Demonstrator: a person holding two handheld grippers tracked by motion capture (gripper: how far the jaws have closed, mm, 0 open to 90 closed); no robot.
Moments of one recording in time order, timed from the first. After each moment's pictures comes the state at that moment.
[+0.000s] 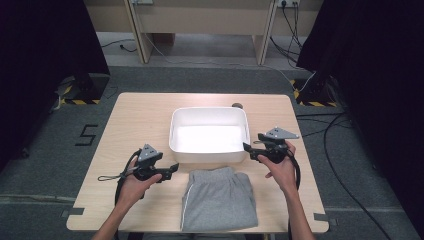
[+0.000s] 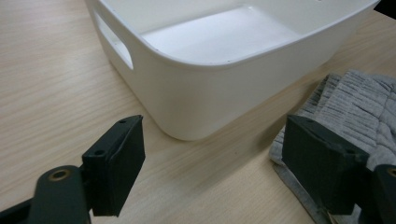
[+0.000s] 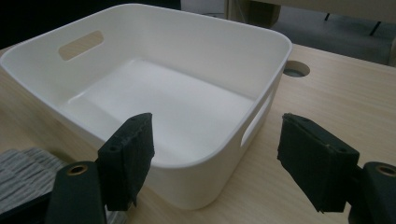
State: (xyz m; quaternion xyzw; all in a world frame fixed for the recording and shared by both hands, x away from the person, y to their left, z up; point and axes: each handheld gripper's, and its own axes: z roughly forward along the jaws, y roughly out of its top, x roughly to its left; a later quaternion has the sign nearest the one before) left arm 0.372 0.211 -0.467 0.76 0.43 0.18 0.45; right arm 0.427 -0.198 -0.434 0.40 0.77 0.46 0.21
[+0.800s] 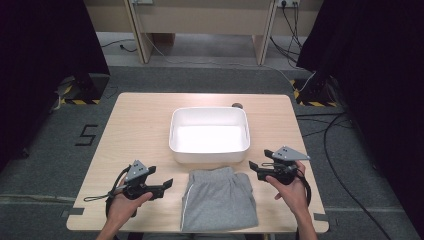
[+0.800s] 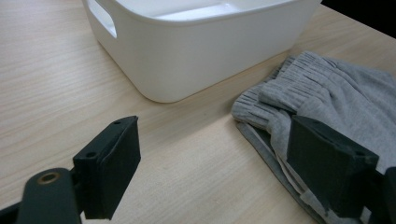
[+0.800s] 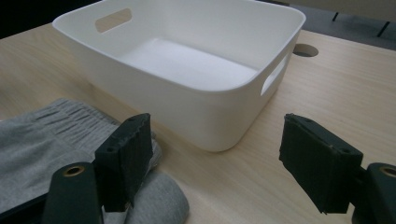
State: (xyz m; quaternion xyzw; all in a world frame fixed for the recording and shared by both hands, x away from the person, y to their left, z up) left arm 0.322 0.223 -0.471 0.76 0.43 0.17 0.47; right arm 0.370 -0.215 -0.442 0.38 0.78 0.46 0.20
